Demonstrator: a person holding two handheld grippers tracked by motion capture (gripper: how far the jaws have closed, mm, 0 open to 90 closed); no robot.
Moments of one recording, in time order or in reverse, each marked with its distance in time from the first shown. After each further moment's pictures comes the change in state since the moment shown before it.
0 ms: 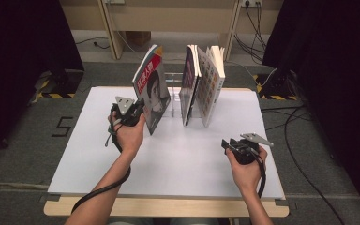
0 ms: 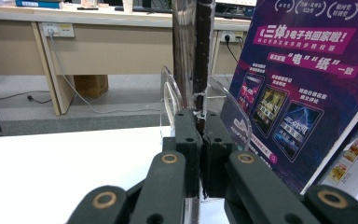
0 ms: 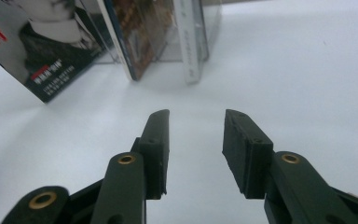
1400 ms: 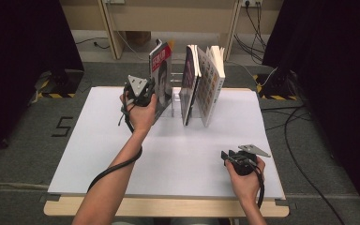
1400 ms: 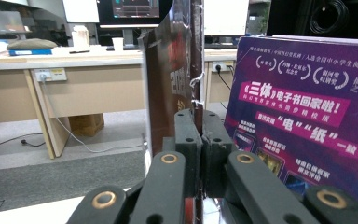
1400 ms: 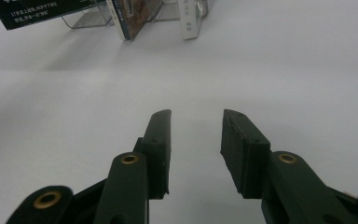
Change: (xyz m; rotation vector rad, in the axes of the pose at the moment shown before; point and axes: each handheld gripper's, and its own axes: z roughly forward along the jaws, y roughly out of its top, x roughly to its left) left arm -0.021 0.037 0.047 -0.130 -0.024 0.081; right arm -0.004 -0.036 0.005 0.051 0.003 0.003
